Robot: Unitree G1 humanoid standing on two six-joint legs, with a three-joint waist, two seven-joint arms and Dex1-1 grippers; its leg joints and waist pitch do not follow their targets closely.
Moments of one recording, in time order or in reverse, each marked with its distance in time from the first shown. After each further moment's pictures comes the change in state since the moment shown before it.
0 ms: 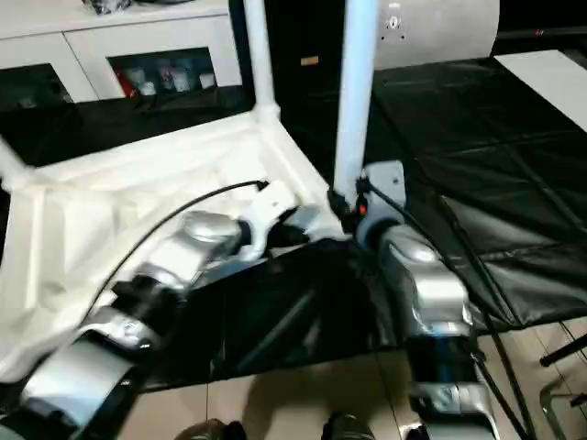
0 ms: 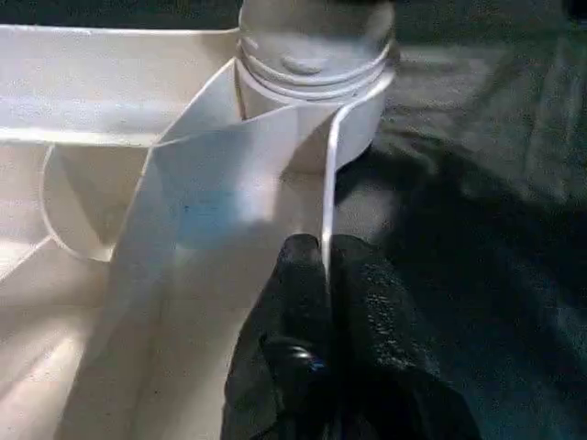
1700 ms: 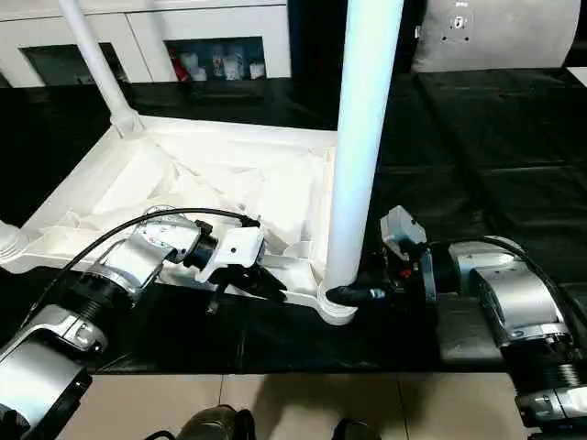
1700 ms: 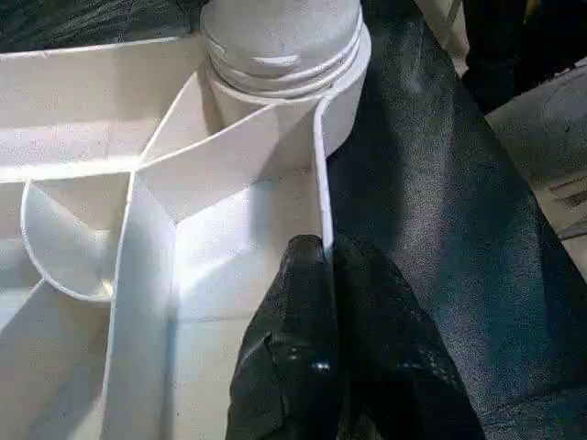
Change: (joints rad) left arm 0.049 0.278 -0.175 -0.021 -0.046 -0.508 -0.736; right arm 0.059 -0.513 0.205 0.070 0.207 -0.174 1.199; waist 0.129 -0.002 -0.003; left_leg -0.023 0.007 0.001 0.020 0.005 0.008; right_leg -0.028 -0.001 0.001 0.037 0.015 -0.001
